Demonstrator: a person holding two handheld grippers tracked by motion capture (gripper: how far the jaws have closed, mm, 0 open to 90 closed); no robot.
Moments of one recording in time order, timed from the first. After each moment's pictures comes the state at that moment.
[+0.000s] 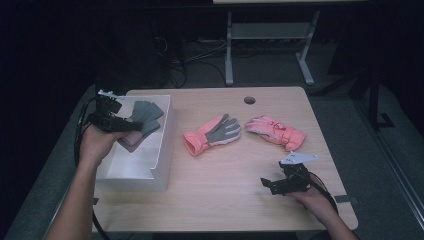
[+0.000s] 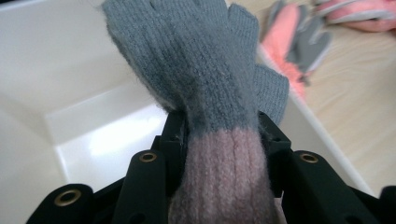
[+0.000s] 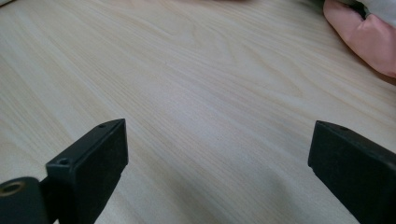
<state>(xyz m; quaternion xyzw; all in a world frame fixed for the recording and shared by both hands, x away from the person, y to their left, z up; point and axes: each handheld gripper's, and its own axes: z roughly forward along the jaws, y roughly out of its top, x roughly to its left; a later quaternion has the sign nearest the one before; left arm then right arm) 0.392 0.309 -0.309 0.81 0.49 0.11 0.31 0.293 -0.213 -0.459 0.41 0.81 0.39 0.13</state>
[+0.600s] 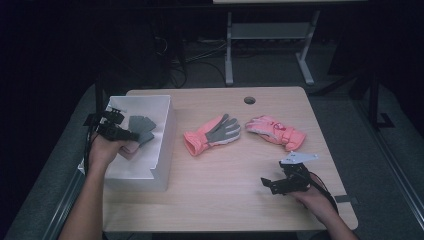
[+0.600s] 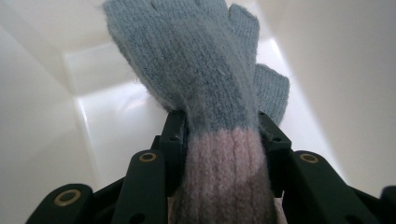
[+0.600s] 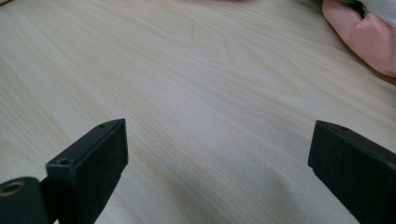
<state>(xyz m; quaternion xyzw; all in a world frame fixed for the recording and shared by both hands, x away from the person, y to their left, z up) 0.418 0.331 -0.380 0.80 0.54 0.11 0.24 0.294 -0.214 -0.459 0.41 0.81 0.39 0.13</state>
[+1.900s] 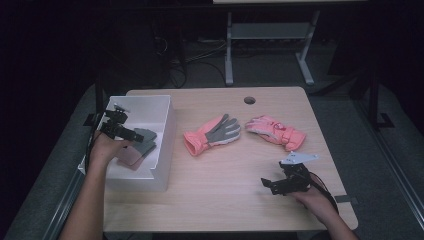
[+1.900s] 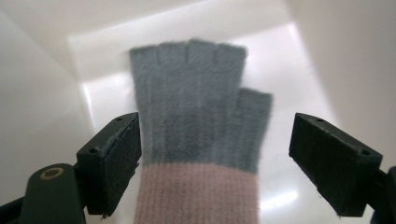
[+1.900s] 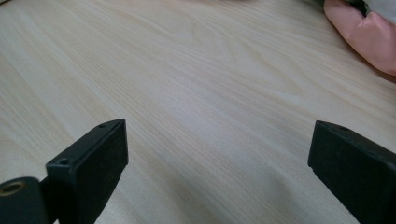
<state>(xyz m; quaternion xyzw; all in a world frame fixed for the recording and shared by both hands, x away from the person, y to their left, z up) 0.422 0.322 -0.373 0.80 0.55 0.11 0.20 0.293 -0.215 -0.460 0.41 0.81 0.39 0.12</state>
